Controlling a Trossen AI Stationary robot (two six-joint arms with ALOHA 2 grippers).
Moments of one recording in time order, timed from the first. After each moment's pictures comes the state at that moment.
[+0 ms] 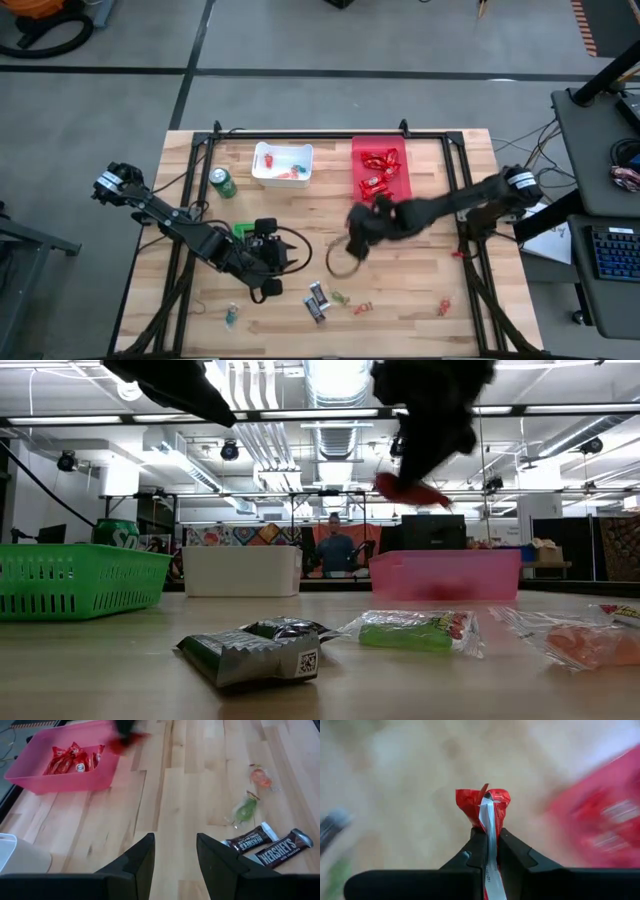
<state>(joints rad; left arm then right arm) -0.54 1.41 0.99 -0.39 -0.60 -0.33 0.20 1.64 1.26 -0.78 0.37 0.66</state>
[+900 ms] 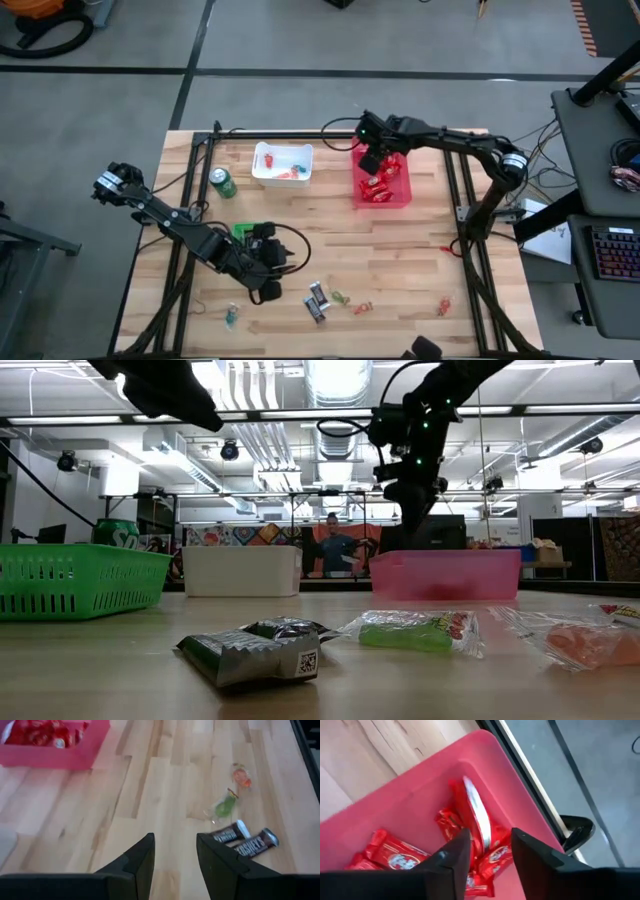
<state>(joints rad) -0.55 1.41 0.99 -0.41 -0.53 -0.48 -0.54 1.71 1.34 -0.79 0.31 -0.05</state>
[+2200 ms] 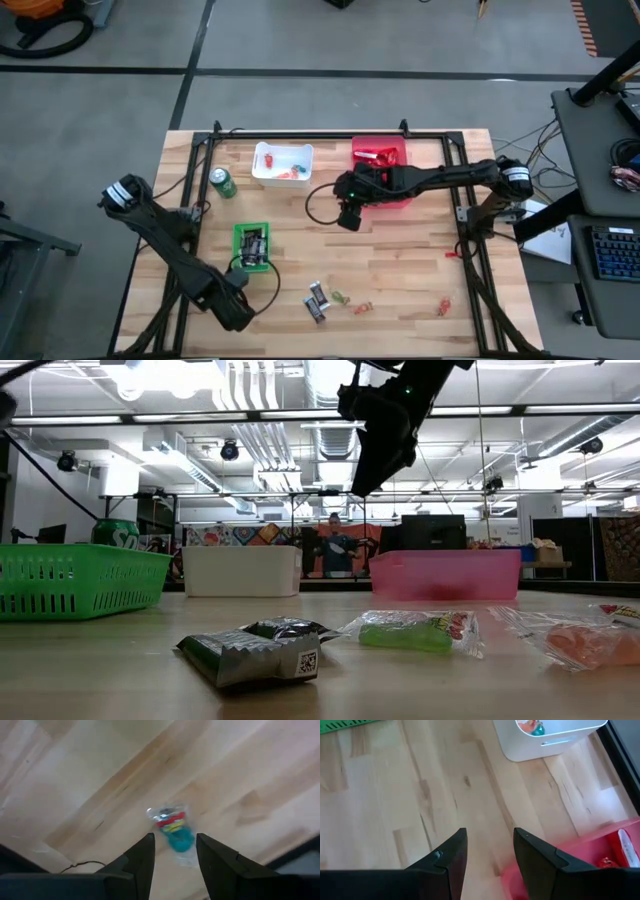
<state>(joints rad) -0.83 1.57 0.99 -0.84 0.11 -1.73 -0.06 1.67 1.34 -0.66 0.20 0.16</state>
